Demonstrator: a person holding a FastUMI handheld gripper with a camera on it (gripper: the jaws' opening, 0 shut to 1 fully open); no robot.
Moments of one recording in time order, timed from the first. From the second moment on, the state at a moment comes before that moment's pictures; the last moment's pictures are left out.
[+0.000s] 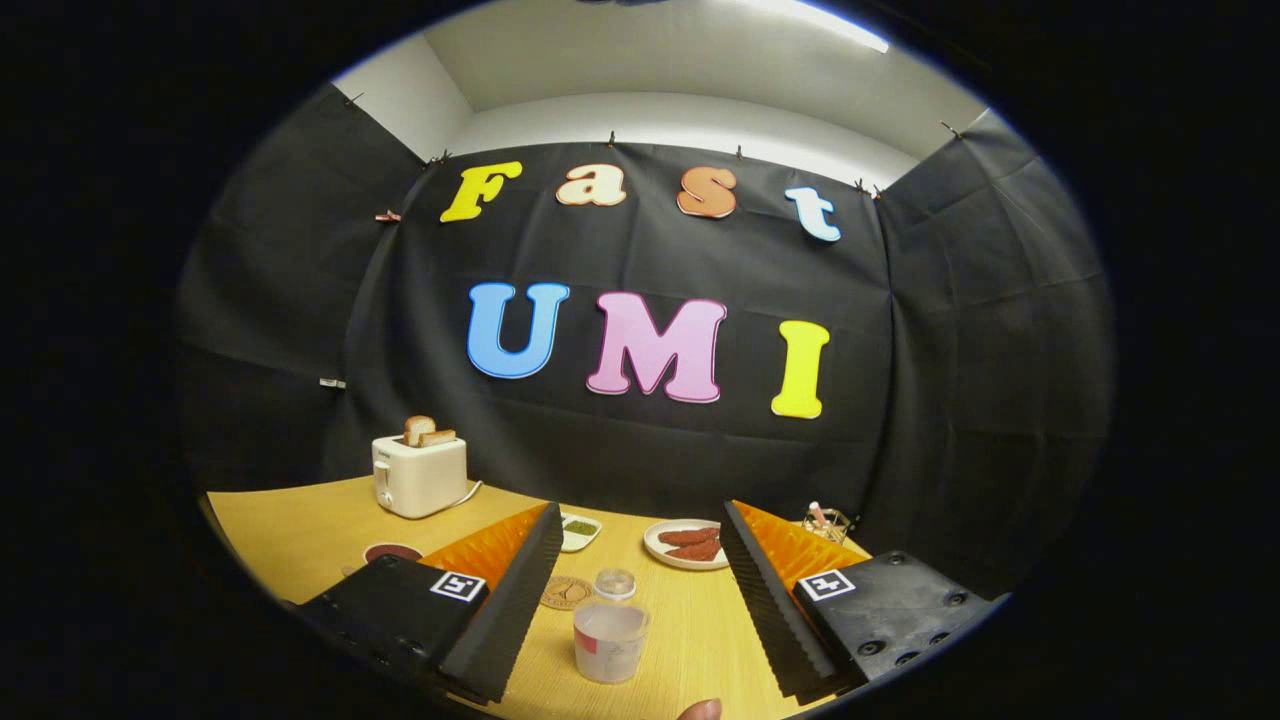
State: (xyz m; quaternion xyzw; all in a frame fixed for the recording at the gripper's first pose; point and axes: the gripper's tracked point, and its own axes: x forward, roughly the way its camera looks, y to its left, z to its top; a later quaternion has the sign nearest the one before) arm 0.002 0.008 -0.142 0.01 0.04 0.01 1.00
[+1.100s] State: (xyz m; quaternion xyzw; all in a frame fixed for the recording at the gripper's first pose) arm 0.030 0.027 -0.306 0.05 0.12 -0.02 0.99
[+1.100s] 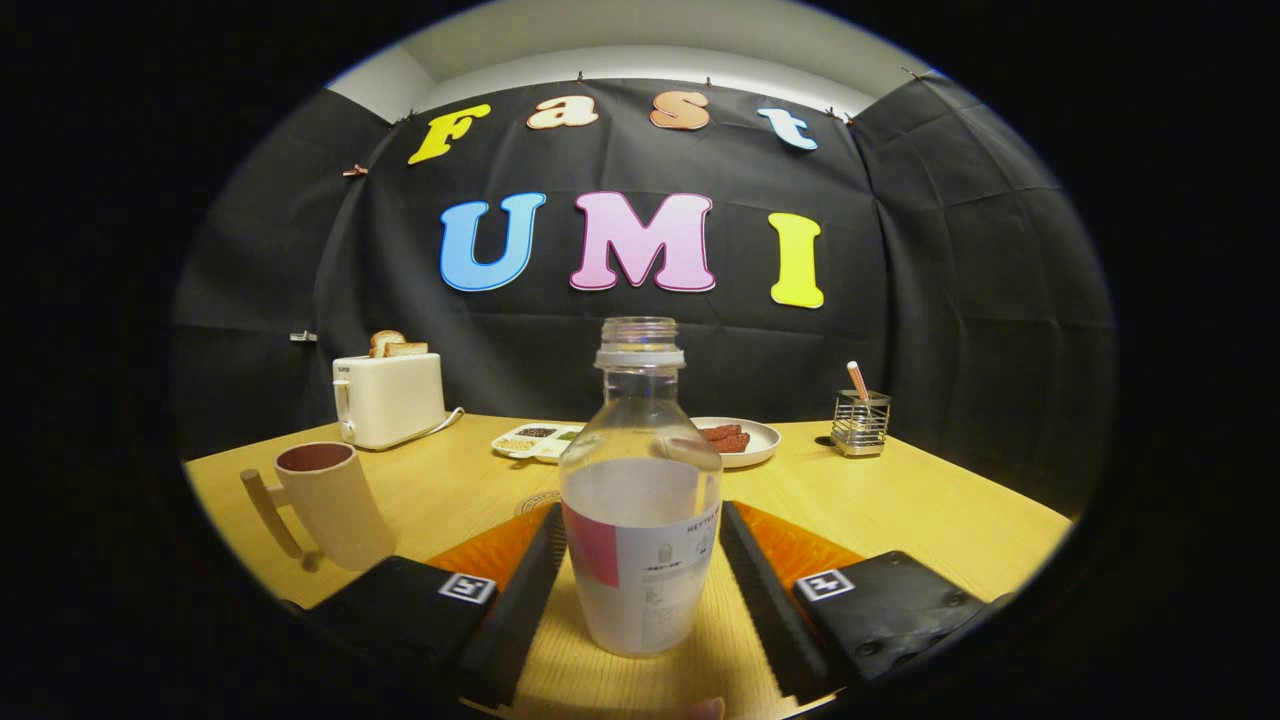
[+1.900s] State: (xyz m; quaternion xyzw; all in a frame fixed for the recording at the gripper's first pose) arm 0.064 0.030 -0.182 -0.08 0.11 0.00 0.99
